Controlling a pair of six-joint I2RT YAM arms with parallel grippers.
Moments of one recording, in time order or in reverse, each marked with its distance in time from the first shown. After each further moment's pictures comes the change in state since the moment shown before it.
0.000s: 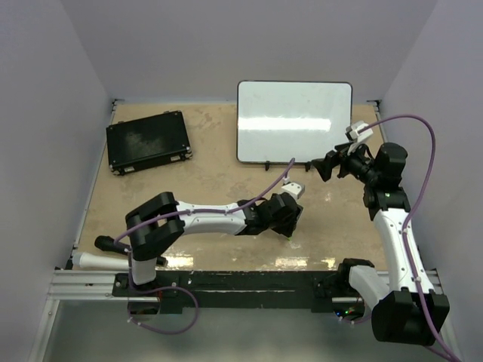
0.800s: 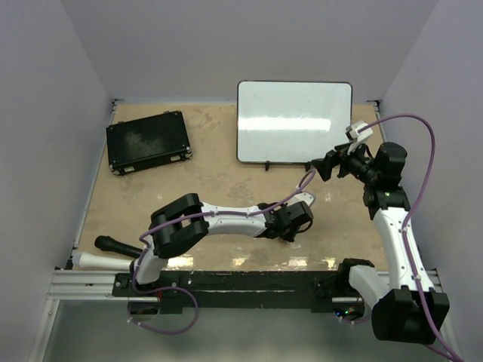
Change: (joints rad) left arm -0.056 0.201 0.211 -0.209 -0.063 0.002; right arm -0.002 0.011 0.002 -0.002 0.003 0.008
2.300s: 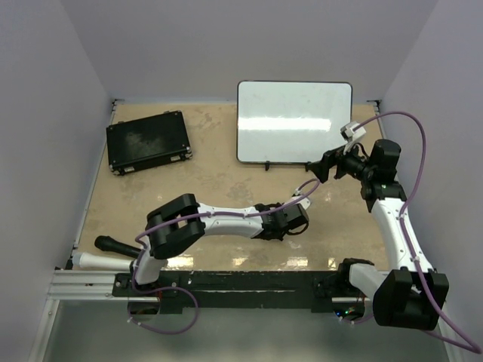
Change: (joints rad) left arm 0.000 -0.021 -0.029 -0.078 -0.137 0.169; right arm -0.004 0.098 0.001 -0.013 -0.074 -0.009
